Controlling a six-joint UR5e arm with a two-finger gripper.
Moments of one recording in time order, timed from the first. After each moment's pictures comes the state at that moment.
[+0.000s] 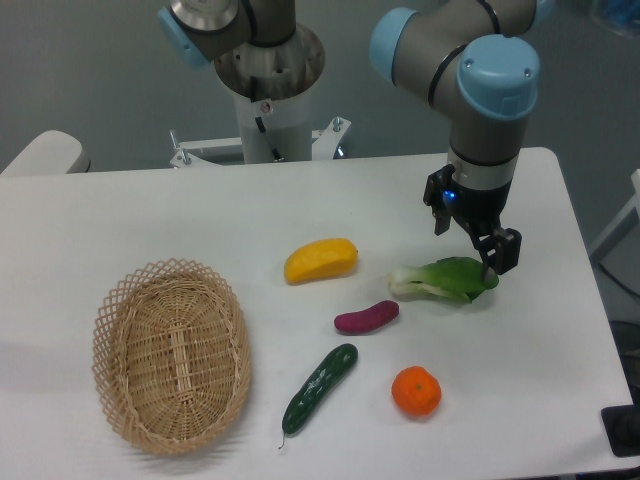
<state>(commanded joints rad) 2.67 -1.86 -1.52 -1.15 1.54 1.68</state>
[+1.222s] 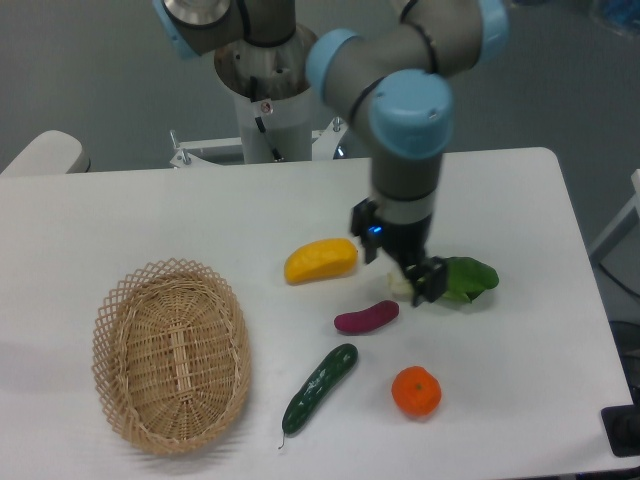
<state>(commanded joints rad) 2.39 -1.92 -1.53 -1.14 1.55 1.07</state>
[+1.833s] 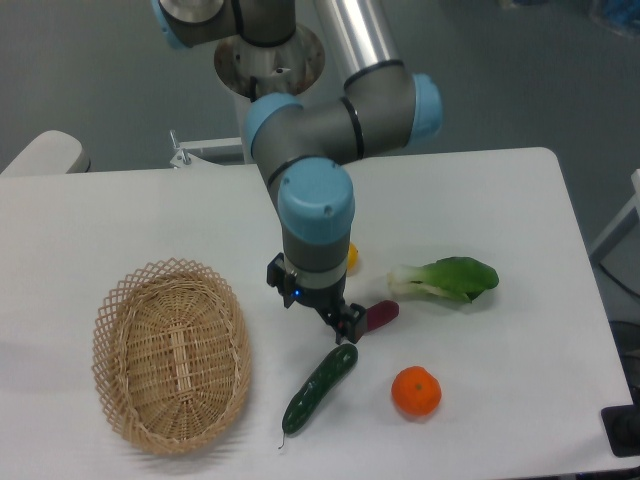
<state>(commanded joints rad) 2.35 -2.05 -1.51 -1.12 1.54 0.98</state>
